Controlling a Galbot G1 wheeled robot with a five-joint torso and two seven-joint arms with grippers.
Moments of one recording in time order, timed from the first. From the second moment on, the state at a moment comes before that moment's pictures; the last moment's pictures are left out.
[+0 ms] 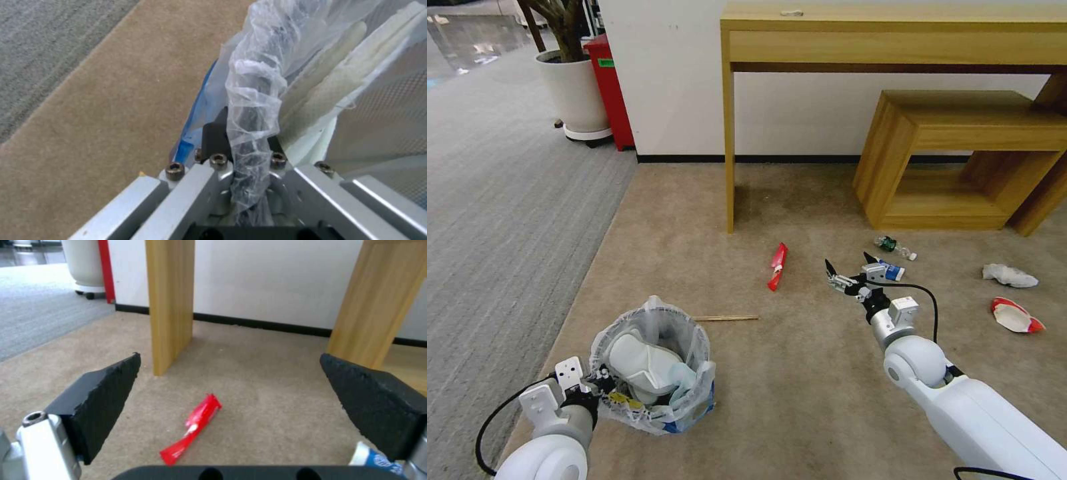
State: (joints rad) left arm 1.64 -1.40 -0.69 -2.26 -0.68 0.64 -0.47; right arm -0.98 0.86 0.05 1.67 0.60 0.12 0.24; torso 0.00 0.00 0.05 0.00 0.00
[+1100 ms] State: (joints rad) left arm 1.60 -1.40 -0.70 -2.23 -0.68 0.64 -0.46; right arm -1.30 0.98 0.44 1.83 0.45 0.15 0.22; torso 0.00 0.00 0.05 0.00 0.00
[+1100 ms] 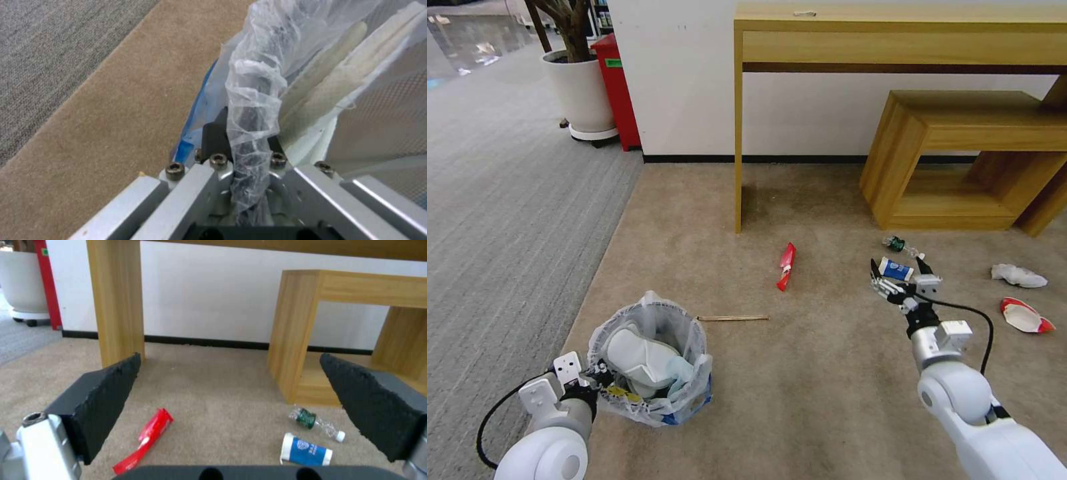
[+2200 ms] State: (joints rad) left arm 1.60 -1.39 -0.73 -2.24 -0.69 0.63 -0.46; right arm -1.38 1.04 0.46 1.84 0.36 0.18 0.20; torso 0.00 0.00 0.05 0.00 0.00
